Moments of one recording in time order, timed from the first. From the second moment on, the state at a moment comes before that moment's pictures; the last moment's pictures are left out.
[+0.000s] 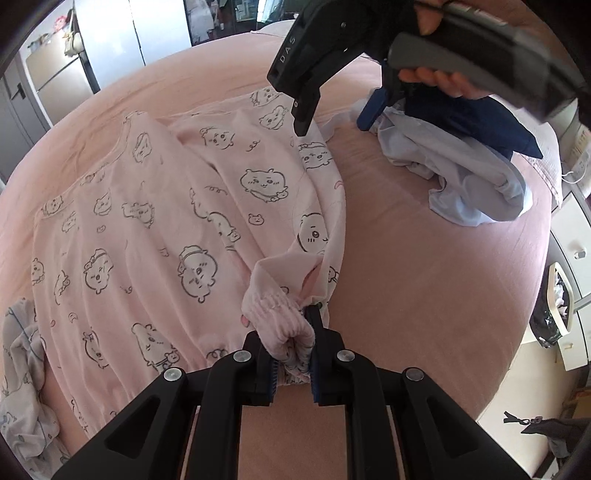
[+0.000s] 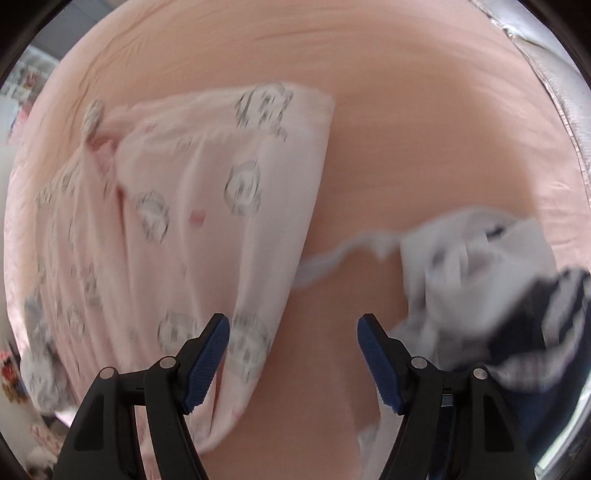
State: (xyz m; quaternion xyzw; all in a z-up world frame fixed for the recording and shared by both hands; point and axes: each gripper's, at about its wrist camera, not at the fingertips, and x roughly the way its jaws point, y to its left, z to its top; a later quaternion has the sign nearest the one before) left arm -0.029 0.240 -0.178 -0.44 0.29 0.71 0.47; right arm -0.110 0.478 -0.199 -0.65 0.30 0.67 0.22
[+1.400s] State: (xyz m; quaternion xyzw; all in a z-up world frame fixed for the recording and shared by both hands) left arm -0.006 0.219 -0.186 -0.45 0.31 0.70 0.47; right arm -0.110 0.504 -0.206 -0.56 0.30 0.72 0.25
